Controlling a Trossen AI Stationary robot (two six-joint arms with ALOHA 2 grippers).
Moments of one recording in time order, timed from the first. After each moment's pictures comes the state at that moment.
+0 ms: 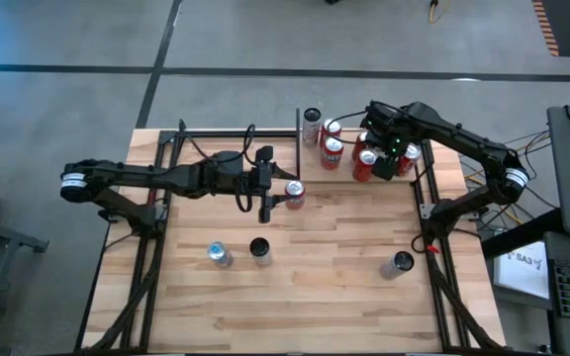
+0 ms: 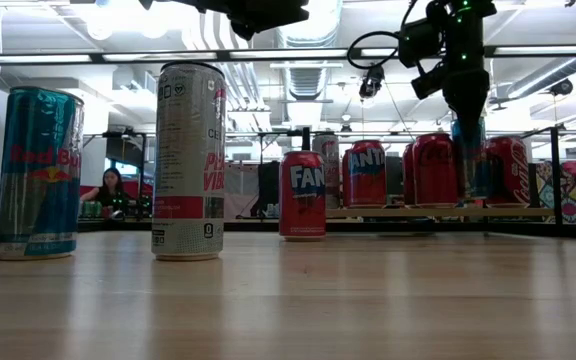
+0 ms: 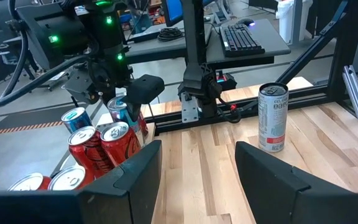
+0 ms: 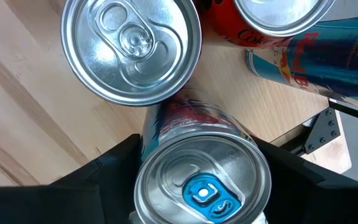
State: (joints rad) left arm 0.07 1.39 1.05 0.16 0.03 0.22; right arm -0.69 1.41 1.30 -1.35 0.13 -0.19
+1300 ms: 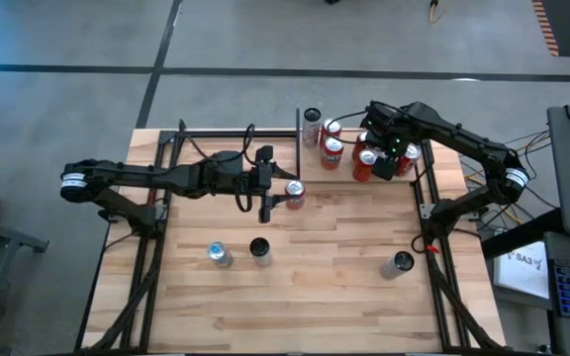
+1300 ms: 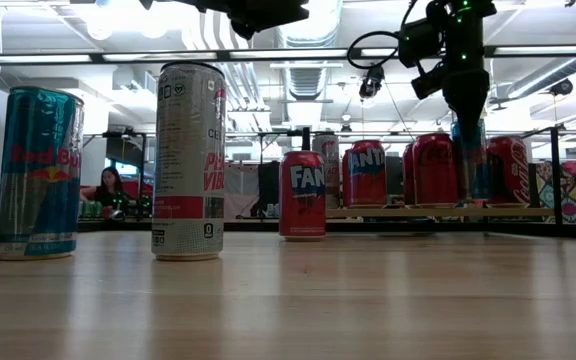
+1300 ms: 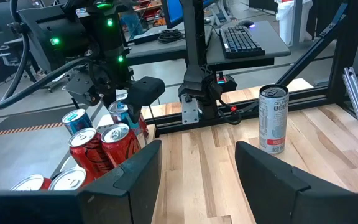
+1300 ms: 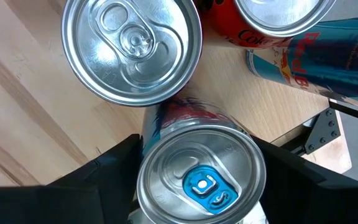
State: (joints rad) left arm 0.07 1.39 1.05 0.16 0.03 0.22; right arm -0.69 1.41 1.30 -1.35 0.13 -0.19
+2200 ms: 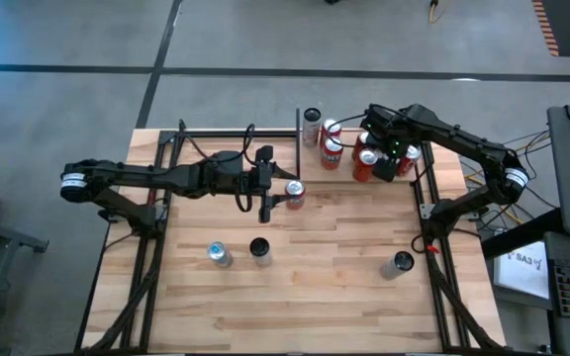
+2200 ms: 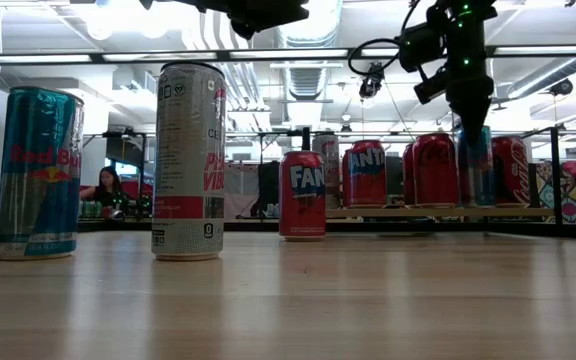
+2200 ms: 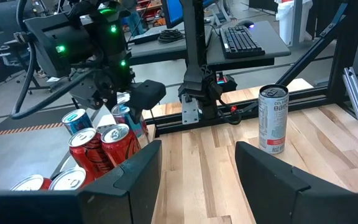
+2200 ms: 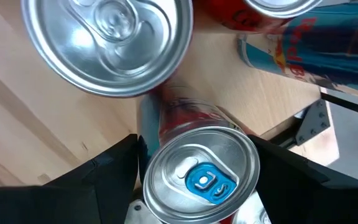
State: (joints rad) left arm 0.07 1.39 1.05 0.16 0.03 0.22; right arm -0.69 1.41 1.26 -1.35 0.19 -0.19
